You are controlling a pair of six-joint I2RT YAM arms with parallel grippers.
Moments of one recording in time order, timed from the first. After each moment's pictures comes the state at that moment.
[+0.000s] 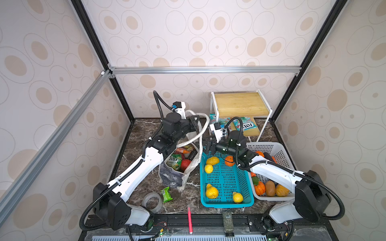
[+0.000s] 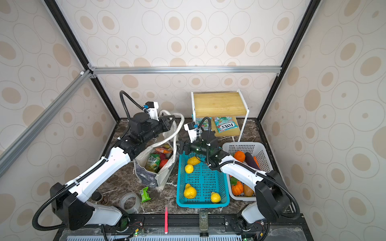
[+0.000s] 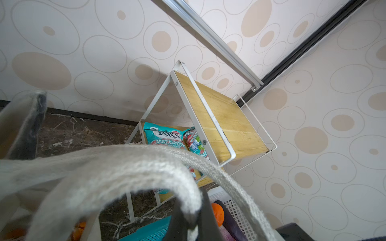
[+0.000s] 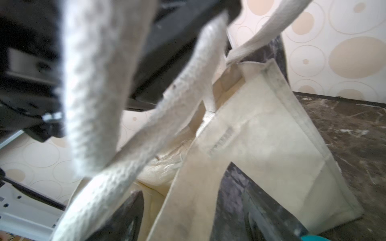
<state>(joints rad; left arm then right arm) -0.54 1.39 1.30 -0.06 0.05 -0.70 0.66 1.47 0.99 0.40 -0.53 0.47</state>
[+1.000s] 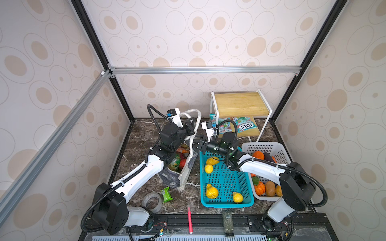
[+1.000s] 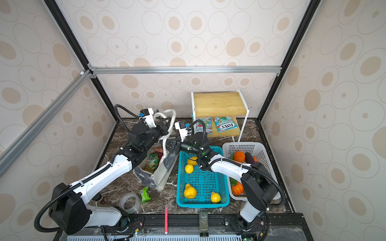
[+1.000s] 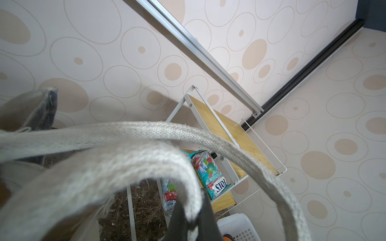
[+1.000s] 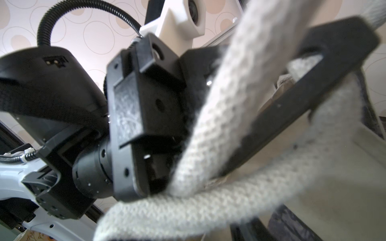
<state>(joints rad) -0.54 1.35 1.04 0.33 -0.05 -0.70 0.74 1.63 1.04 0.74 -0.58 0.65</state>
